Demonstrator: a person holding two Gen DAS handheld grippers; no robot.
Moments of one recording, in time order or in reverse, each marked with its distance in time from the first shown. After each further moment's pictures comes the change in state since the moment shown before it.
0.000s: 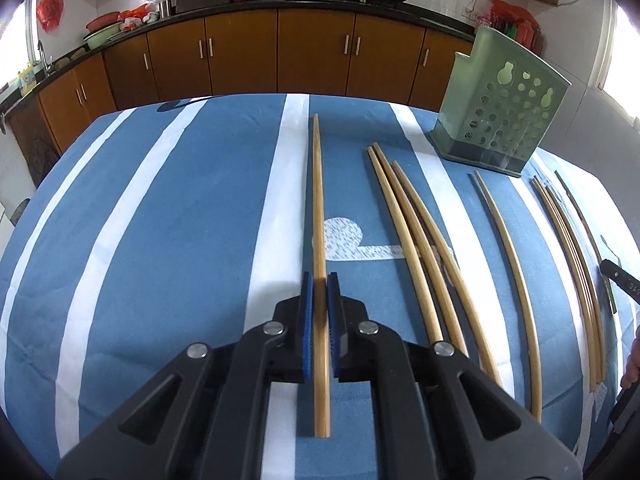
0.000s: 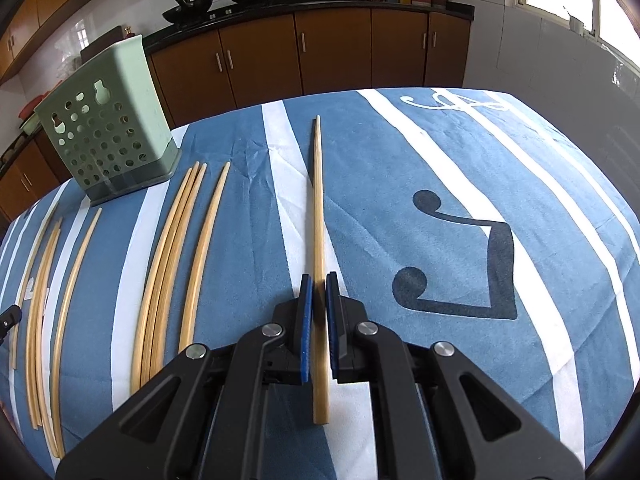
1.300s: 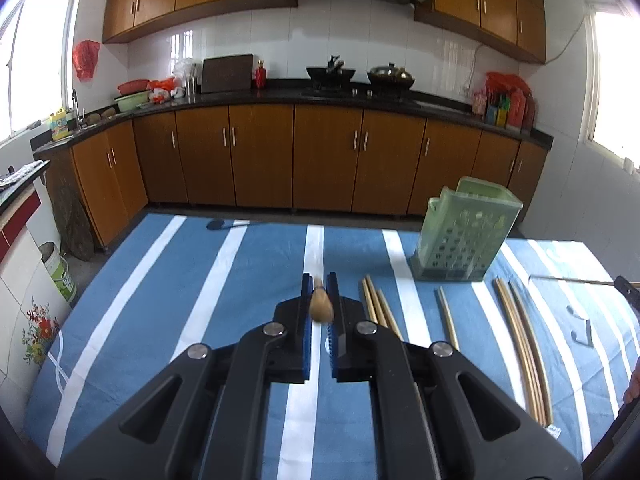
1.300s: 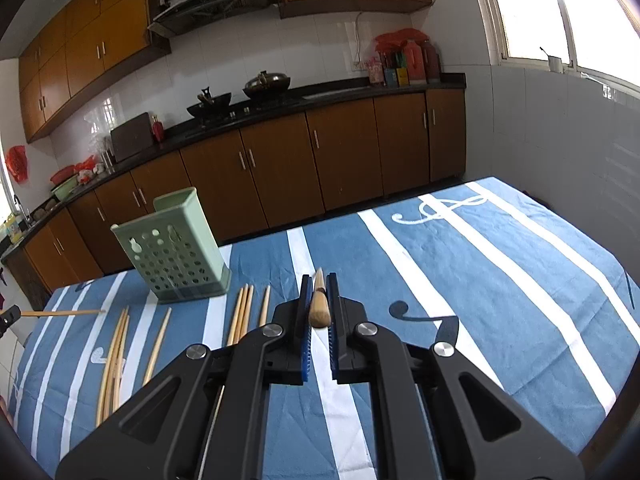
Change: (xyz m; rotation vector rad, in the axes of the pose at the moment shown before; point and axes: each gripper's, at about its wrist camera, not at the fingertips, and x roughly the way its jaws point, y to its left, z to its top) left arm -0.127 -0.002 0.041 -0.012 -0.333 0.045; right arm -0.113 -0.022 0.034 0.049 -0.345 0.100
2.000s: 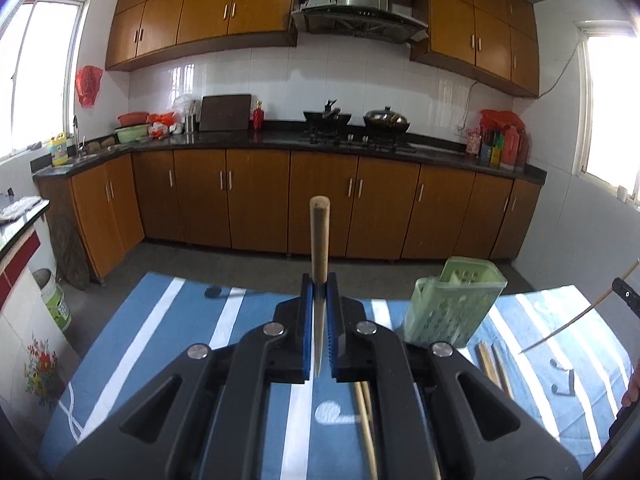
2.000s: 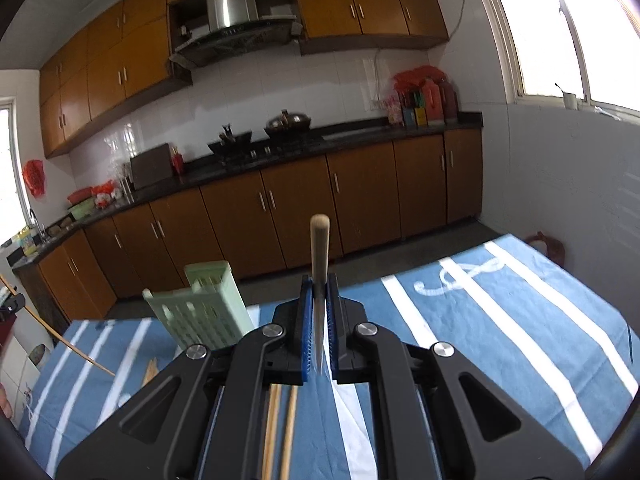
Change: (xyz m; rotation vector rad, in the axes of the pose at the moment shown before) left arm -0.020 -0.006 0.078 -0.005 -0.138 -0.024; right arm -0.019 0.026 0.076 -0.031 -0.151 0.075
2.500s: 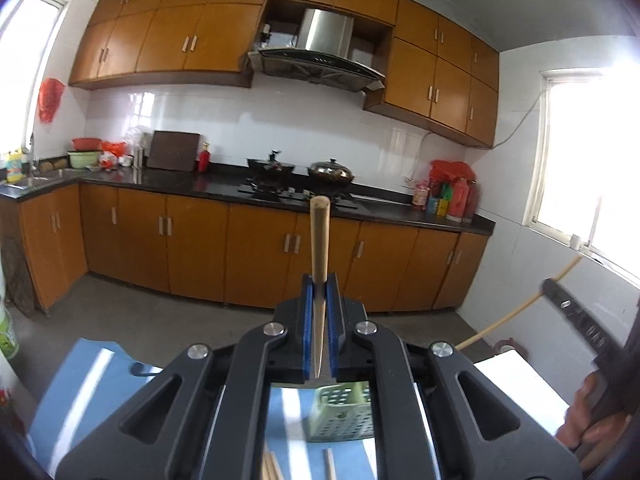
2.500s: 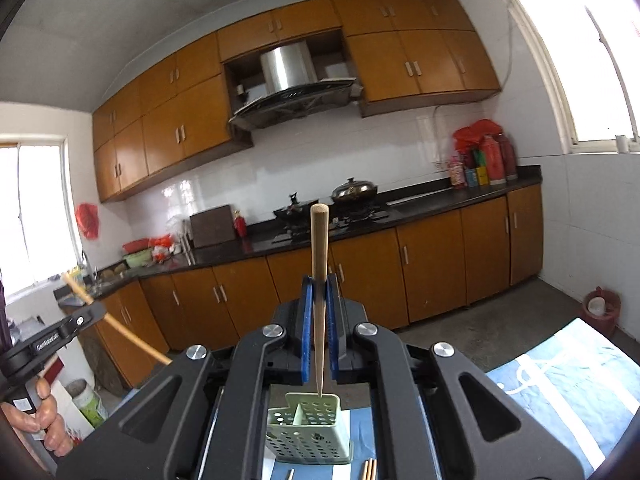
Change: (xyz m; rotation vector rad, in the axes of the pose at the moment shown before) left arm 0.012 -0.075 0.108 -0.053 -0.129 -0.214; right arm 0.017 0.073 0.087 -0.021 -0.152 0.206
